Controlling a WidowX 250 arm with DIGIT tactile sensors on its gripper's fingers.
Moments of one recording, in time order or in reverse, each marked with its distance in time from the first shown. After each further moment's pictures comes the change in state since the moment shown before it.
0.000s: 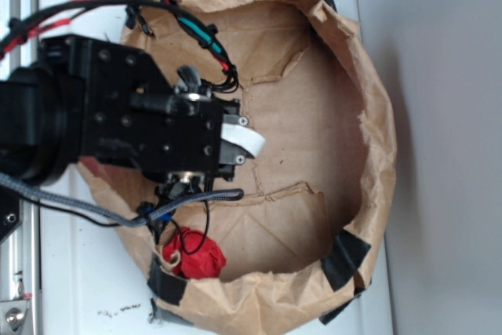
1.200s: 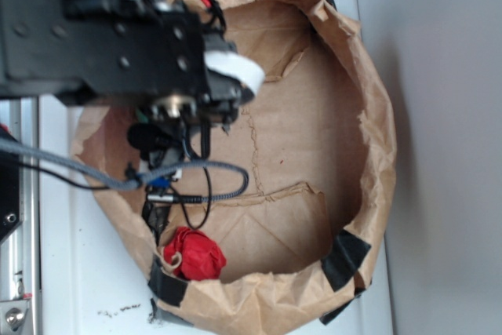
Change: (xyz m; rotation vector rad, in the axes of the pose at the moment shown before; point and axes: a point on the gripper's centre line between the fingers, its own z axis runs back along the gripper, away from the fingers) arm -0.008 0.016 0.031 -0.043 -0.008 0.070
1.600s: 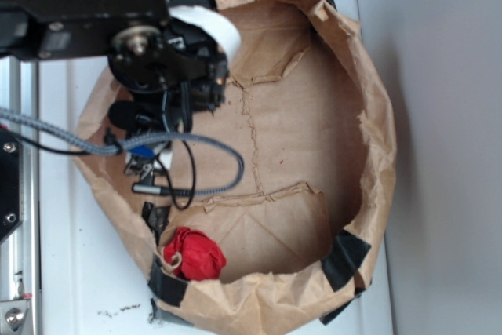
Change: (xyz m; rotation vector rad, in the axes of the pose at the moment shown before) arm -0.007 0.009 0.019 -0.076 -0.065 0.020
